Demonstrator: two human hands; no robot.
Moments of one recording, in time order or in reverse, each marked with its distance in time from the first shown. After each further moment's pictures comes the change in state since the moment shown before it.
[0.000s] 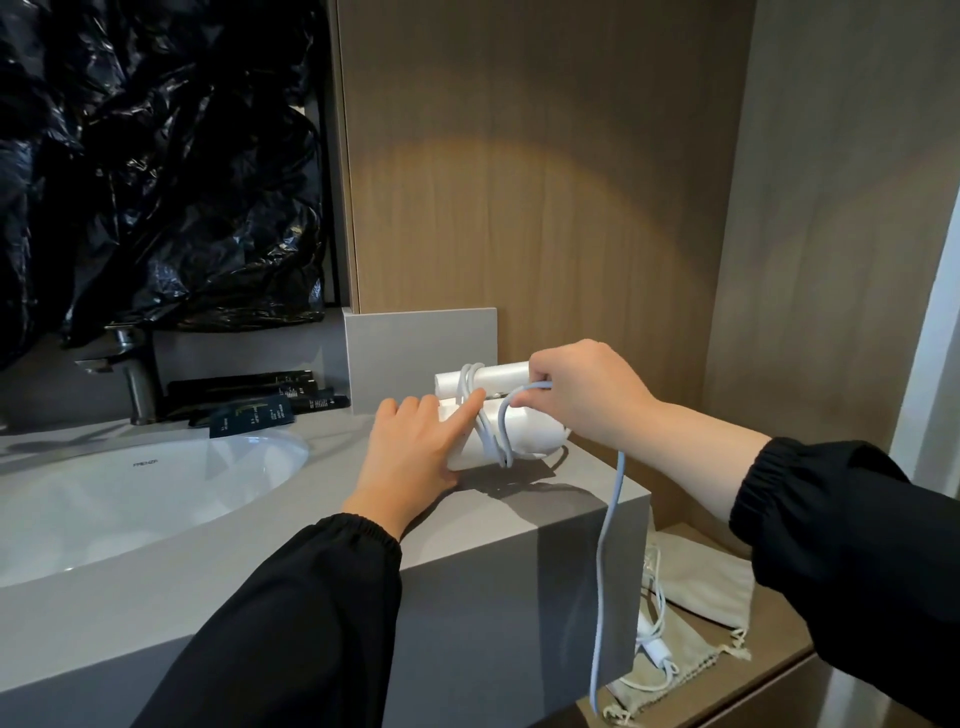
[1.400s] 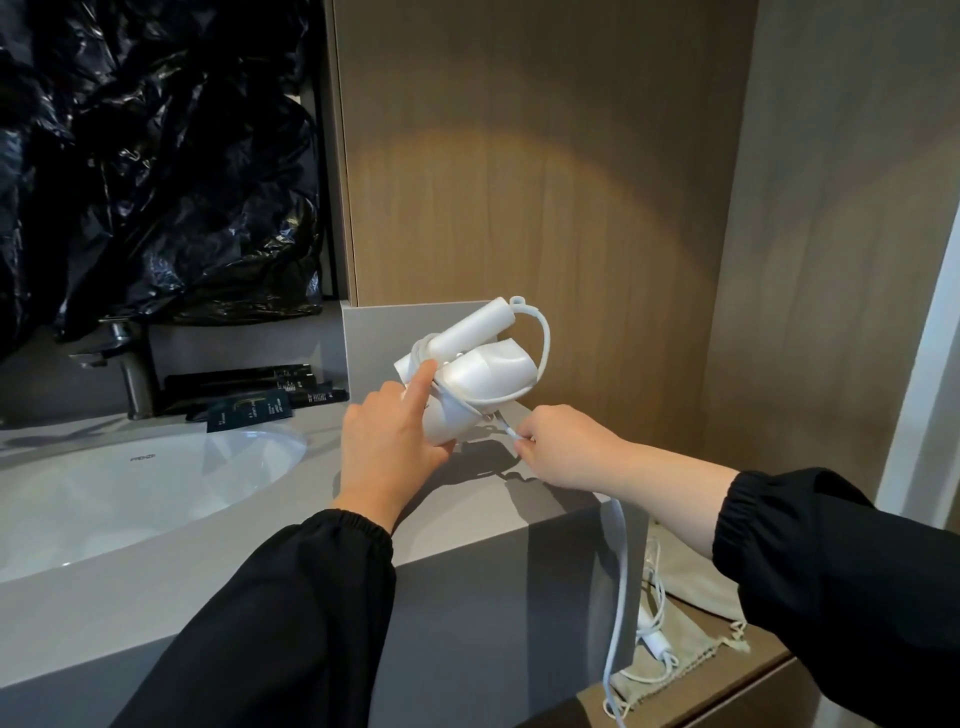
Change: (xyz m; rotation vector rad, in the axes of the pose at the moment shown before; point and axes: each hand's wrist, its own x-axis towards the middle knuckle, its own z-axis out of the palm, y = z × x) left_hand -0.003 -0.010 0.004 -0.222 0.079 -0.283; right_hand -0.014 -0.002 0.054 0.255 -0.409 0.237
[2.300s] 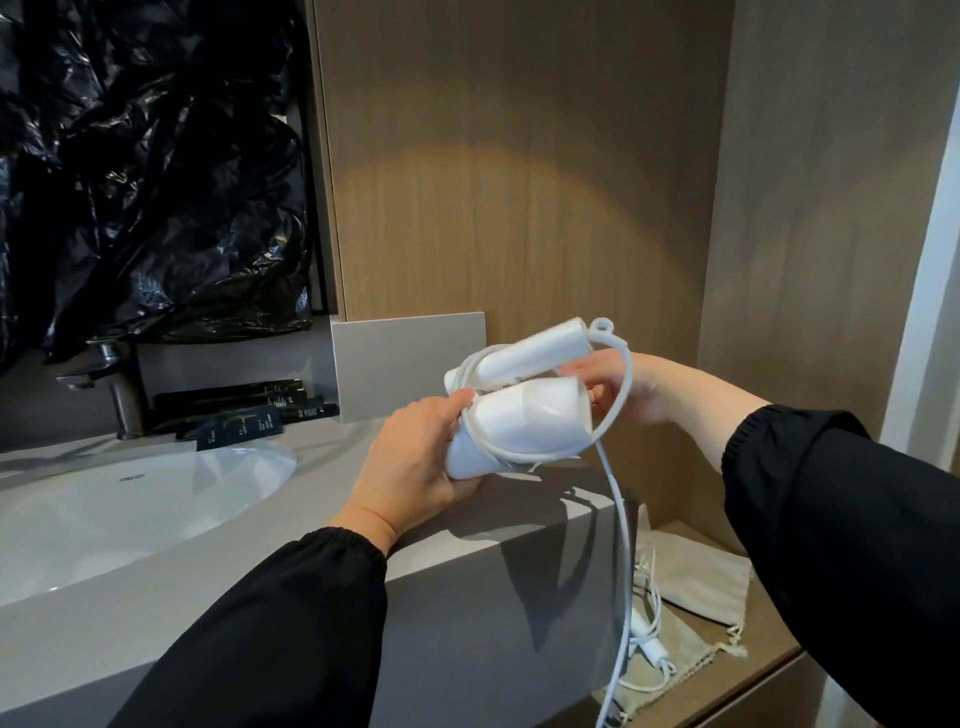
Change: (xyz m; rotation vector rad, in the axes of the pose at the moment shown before) left_hand 0.000 0.029 -0.021 -0.430 0.042 0.375; right_hand 0.027 0.071 -0.078 1.007 -0.191 0.064
